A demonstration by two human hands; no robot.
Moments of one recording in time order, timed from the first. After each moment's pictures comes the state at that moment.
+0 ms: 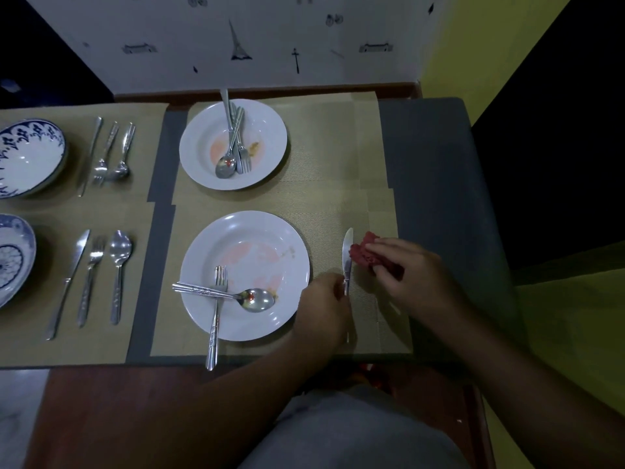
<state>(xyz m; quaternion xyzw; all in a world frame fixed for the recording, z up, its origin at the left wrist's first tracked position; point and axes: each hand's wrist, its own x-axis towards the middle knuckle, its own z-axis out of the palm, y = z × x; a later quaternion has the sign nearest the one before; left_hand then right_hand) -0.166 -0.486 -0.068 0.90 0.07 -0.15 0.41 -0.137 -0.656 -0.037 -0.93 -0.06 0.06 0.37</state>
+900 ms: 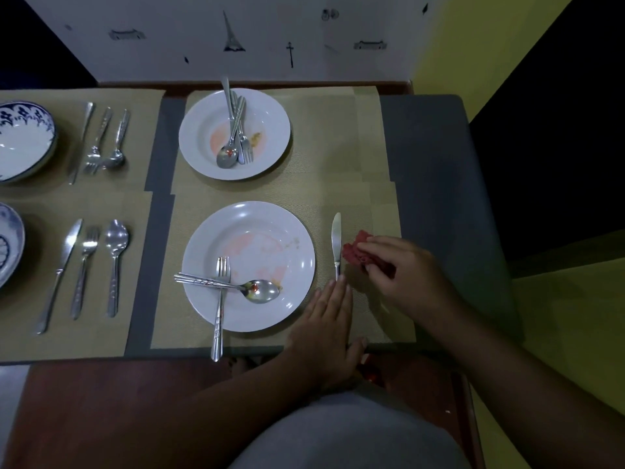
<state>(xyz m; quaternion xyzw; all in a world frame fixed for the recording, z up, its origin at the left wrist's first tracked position) -0.209 -0.452 -0.090 0.93 -0.25 -0.24 0.14 -0.149 -0.630 -0.032 -0.94 -0.07 0.05 0.34</state>
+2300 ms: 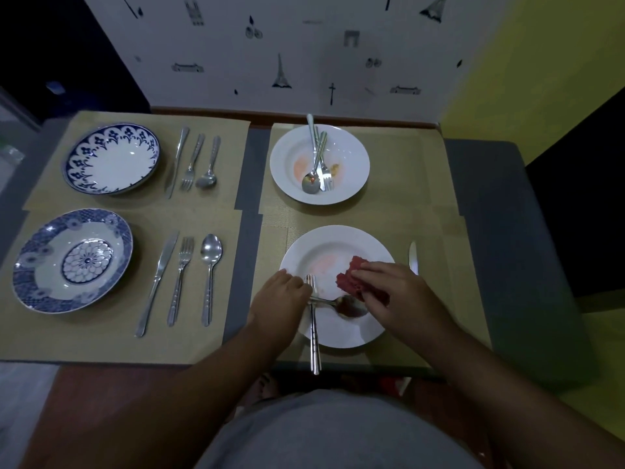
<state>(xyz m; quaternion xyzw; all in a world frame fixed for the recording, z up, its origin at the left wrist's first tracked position) -0.148 -0.241 -0.065 0.97 -0.21 -0.07 0.11 -0.148 -0.471 -0.011 -0.94 -0.18 0.01 0.30</state>
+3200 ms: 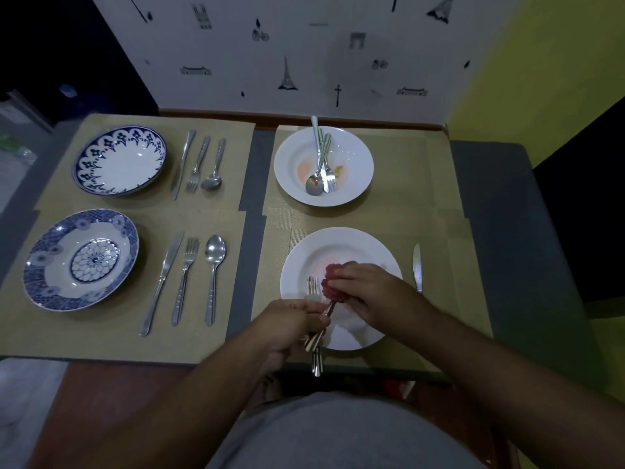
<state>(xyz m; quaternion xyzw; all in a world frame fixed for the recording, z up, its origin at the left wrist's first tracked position) -0.164 -0.260 -0.027 0.58 0.32 -0.35 0.66 -0.119 -0.455 -0.032 -0.89 -0.37 0.06 0.26</state>
